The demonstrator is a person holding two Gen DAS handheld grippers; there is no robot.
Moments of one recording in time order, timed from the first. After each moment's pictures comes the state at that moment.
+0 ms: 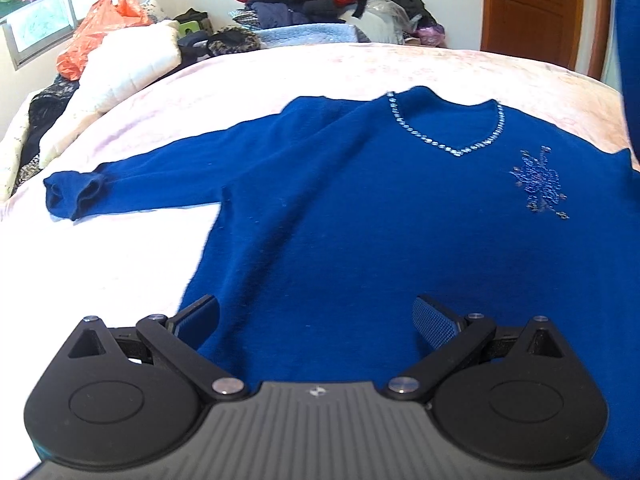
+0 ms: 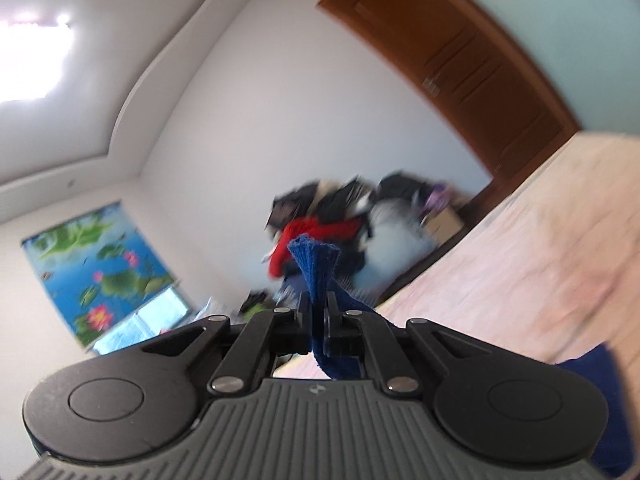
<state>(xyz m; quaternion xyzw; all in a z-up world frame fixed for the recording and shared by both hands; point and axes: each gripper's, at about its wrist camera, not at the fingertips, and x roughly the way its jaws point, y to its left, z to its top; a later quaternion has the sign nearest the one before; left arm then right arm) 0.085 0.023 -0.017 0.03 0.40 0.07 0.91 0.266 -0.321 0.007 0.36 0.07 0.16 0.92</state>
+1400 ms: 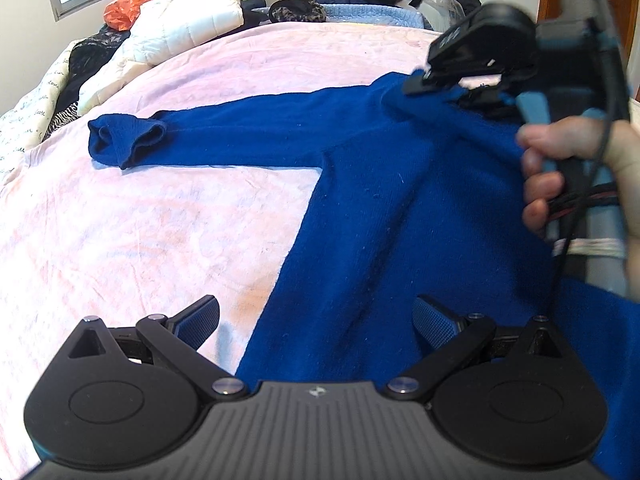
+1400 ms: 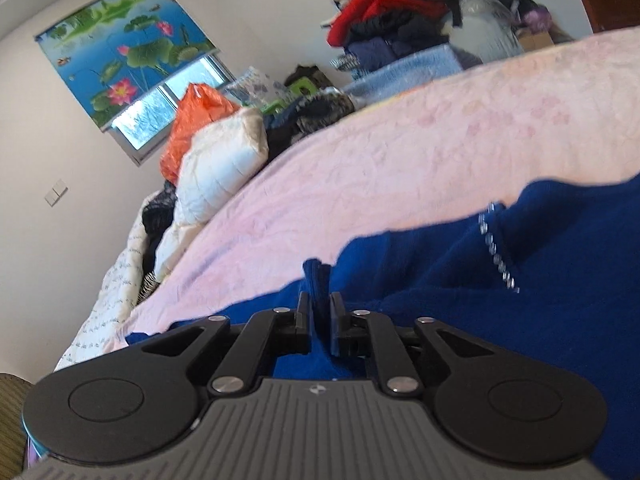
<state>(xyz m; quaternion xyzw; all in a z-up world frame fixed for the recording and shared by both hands) 0.086 0.089 -0.031 -0.02 0.42 0.13 0.90 0.344 -0.002 -0.073 0.22 0.34 0.30 0.87</state>
